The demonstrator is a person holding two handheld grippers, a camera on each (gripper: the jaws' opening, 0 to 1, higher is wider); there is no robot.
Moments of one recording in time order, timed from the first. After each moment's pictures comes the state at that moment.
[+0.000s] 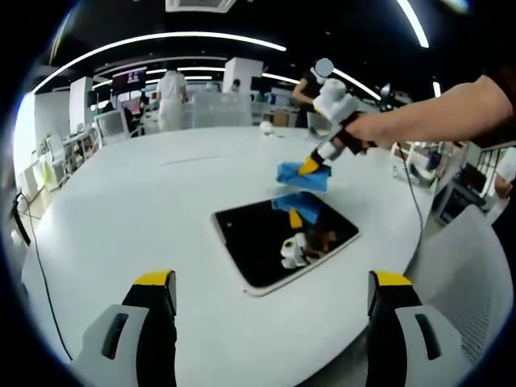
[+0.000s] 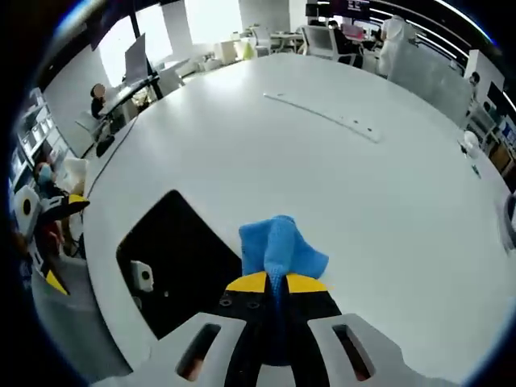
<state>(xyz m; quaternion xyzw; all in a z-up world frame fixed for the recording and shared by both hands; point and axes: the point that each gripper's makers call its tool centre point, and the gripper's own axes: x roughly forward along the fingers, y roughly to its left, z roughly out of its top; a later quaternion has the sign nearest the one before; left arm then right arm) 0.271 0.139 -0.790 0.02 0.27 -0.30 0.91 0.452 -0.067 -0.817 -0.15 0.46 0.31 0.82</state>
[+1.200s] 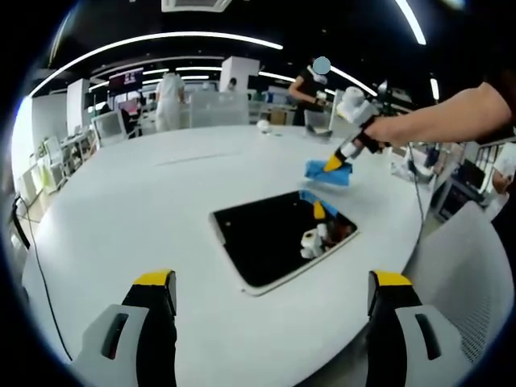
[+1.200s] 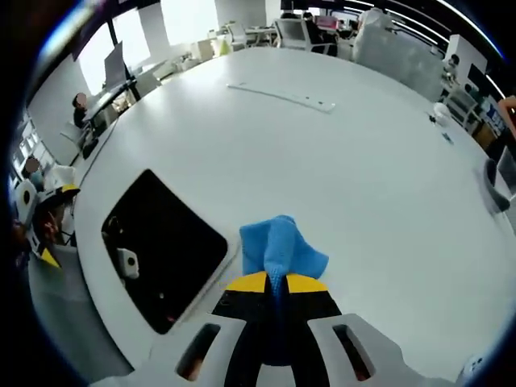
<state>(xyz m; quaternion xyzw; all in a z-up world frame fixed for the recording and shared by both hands) 0.268 0.136 -0.790 0.03 0.28 -0.31 0.91 0.438 -0.157 -0.817 -0.14 0.48 0.26 0.83</state>
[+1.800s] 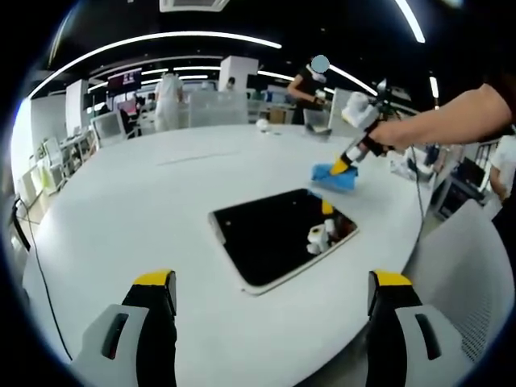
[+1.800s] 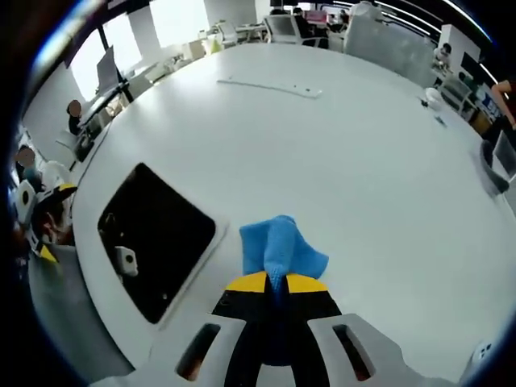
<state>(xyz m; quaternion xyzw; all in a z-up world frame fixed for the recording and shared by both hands) 0.268 0.136 -0.790 0.03 0.28 -0.31 0.91 0.427 -0.170 -0.836 -0.12 0.50 0.24 0.82</state>
